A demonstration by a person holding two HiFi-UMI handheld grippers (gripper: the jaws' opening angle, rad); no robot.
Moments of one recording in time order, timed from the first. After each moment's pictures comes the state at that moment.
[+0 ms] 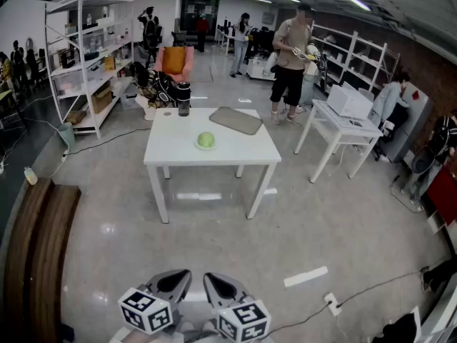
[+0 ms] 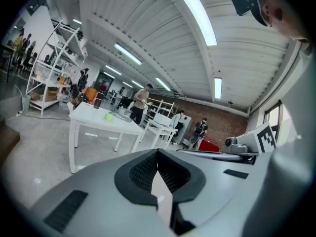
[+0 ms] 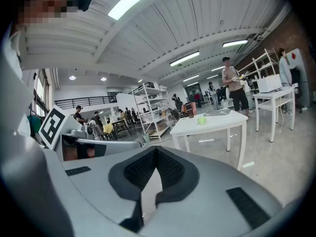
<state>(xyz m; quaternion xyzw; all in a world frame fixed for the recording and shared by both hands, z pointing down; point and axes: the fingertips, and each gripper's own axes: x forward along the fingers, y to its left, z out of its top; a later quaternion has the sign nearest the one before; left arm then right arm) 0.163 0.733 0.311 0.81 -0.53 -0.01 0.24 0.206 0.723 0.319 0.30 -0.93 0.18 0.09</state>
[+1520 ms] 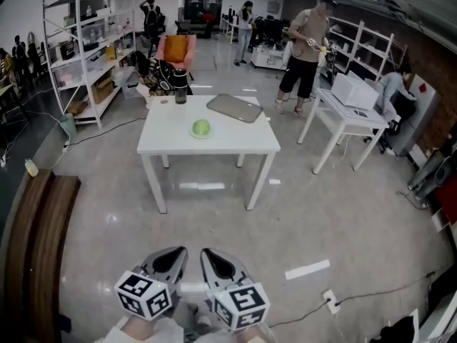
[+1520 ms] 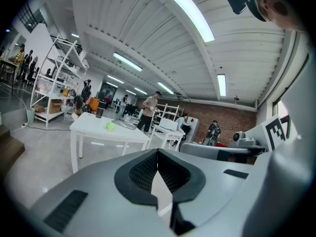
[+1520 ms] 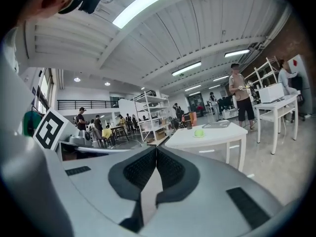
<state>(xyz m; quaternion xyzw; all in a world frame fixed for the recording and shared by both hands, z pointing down) 0.190 0.660 0.297 0.80 -0.57 -0.01 0.19 0.235 0.649 0.287 0.30 -0.94 0.13 0.04</state>
